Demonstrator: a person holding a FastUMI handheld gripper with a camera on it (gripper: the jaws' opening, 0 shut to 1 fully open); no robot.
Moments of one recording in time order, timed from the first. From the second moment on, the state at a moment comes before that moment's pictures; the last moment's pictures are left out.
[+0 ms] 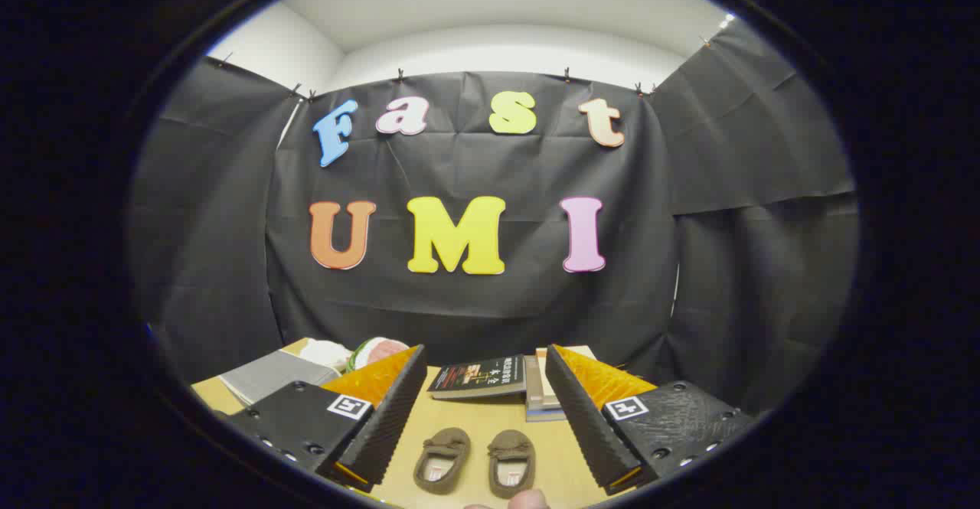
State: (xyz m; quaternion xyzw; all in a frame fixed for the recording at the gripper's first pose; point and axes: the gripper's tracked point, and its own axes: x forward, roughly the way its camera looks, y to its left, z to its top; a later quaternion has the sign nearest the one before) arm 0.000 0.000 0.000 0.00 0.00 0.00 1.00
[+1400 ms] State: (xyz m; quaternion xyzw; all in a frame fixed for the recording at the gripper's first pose) arm 0.032 0.050 -0.015 0.04 0.02 0.10 0.99
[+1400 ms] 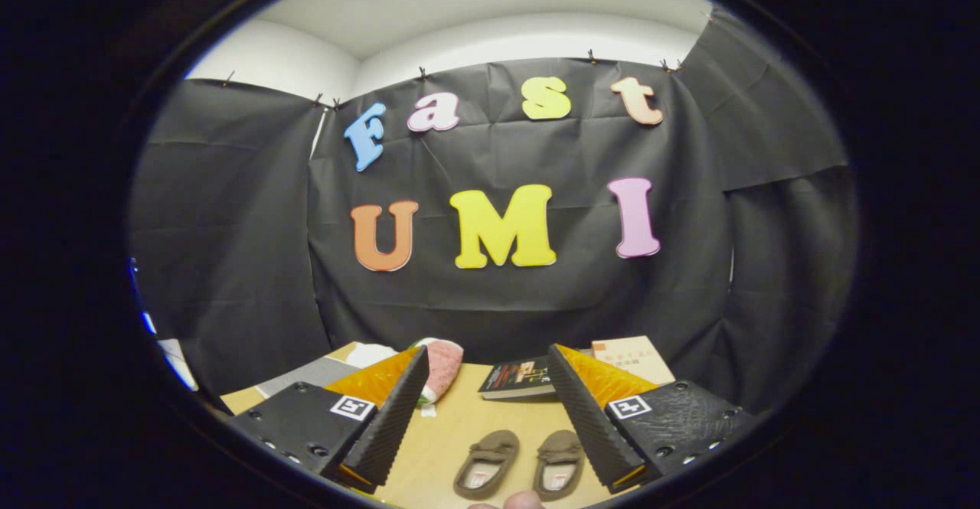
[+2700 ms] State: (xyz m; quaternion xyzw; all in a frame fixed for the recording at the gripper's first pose) arm 0.104 0.313 -0.255 0.29 0.27 0.21 0.89
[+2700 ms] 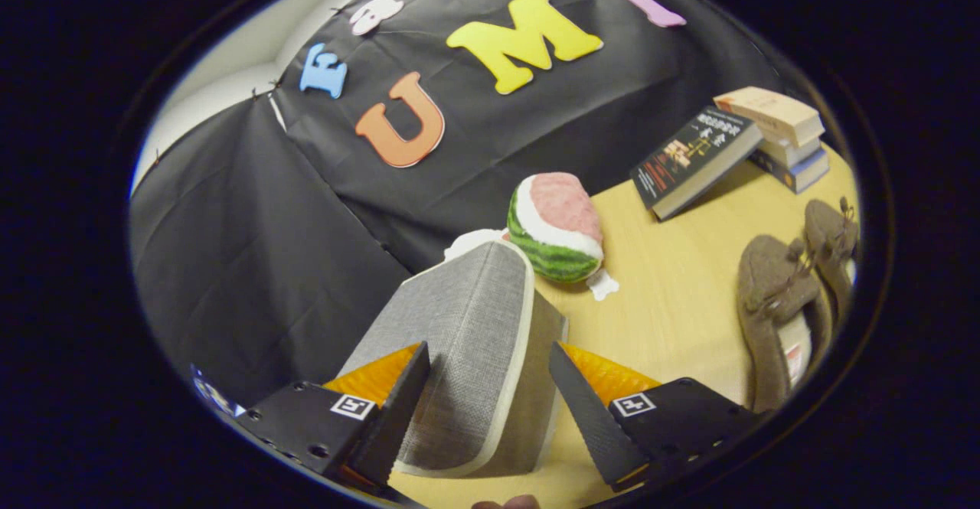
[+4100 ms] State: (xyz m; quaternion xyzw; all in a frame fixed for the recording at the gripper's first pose) arm 0.096 0.326 -0.162 0.35 0.28 0.27 0.85
